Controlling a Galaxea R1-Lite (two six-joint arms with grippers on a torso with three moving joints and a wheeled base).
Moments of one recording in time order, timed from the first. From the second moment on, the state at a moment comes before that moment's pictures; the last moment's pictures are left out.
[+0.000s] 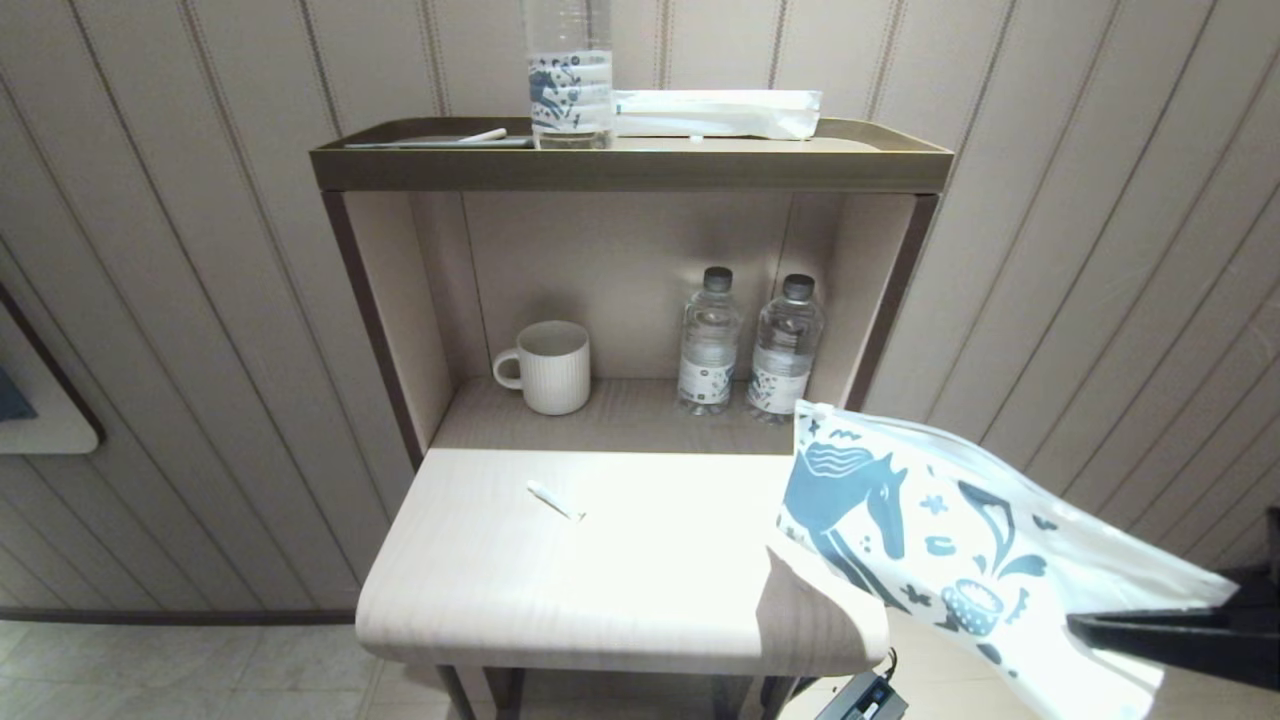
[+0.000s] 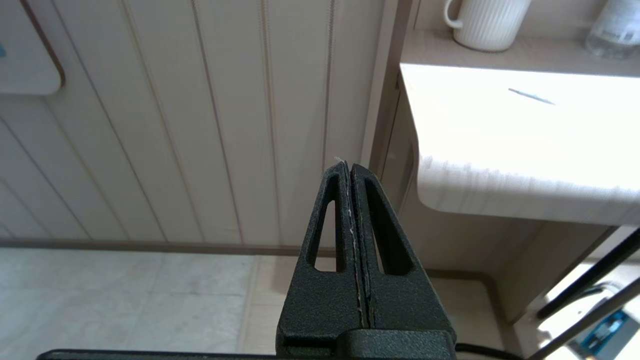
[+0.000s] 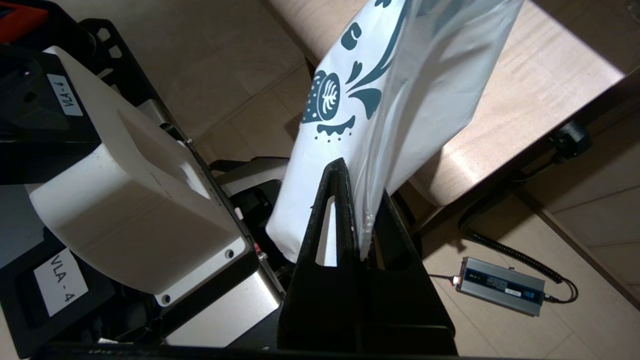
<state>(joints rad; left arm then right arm) 0.00 0.00 0.00 -0.01 0.00 -0.03 0.26 1.00 -0.88 0.44 0.62 -0.28</state>
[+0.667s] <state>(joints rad) 0.00 0.08 -0.27 0.10 0.01 -0.02 0.28 1.00 -0.93 0.42 0.62 -0.25</state>
